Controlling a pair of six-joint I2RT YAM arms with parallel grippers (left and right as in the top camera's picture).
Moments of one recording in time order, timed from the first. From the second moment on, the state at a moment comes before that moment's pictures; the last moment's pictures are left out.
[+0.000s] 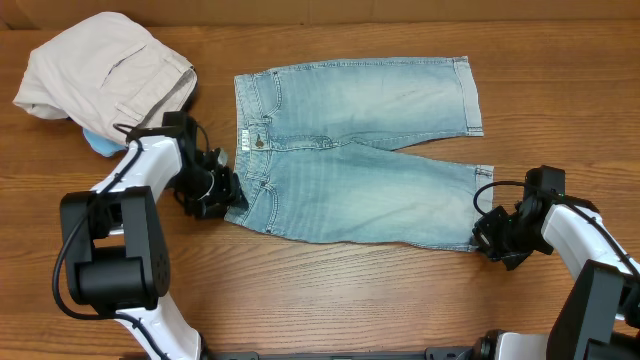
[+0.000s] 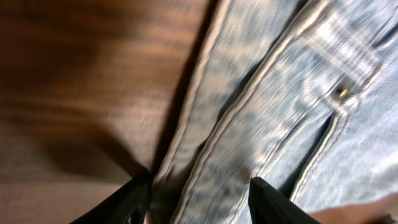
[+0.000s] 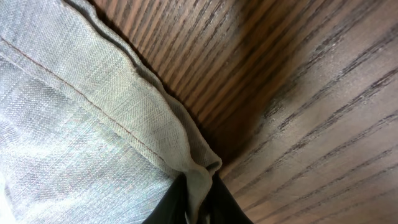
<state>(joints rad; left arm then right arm) 0.07 1.95 1.20 -0.97 0.39 -0.14 -0.29 1.55 0.73 -0.76 -0.25 0.65</state>
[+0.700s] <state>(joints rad) 0.08 1.95 1.17 -0.94 0.40 -0.16 -0.29 1.55 0.73 -0.75 -0.25 0.65</state>
